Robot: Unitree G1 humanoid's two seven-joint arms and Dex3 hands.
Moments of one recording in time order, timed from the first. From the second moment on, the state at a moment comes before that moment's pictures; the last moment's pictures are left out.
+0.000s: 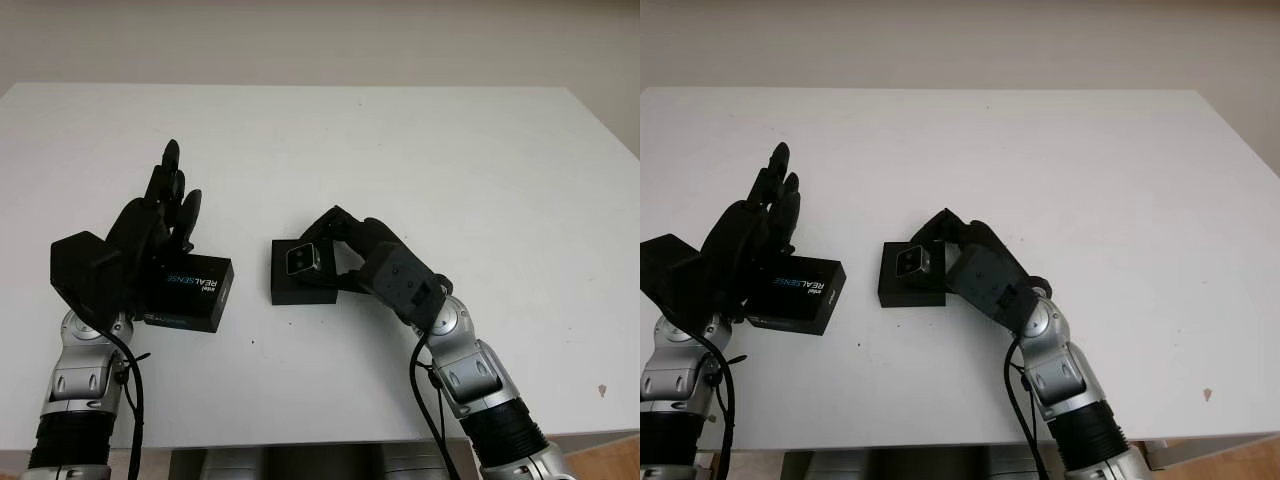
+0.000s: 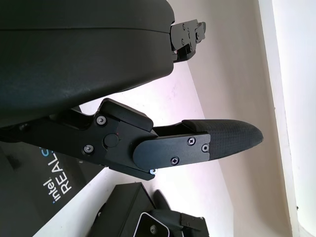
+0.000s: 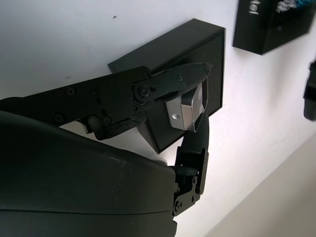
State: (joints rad) left arm -0.28 0.35 0.18 0.21 -0.12 -0.05 -0.29; right arm -0.36 -0.21 0.30 0.09 -0.38 0.19 0.24
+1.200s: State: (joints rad) left arm -0.29 0.37 0.18 0.21 -0.12 -0.06 -0.30; right arm -0.38 -0.33 0.30 -0.11 -0.65 0.04 0.14
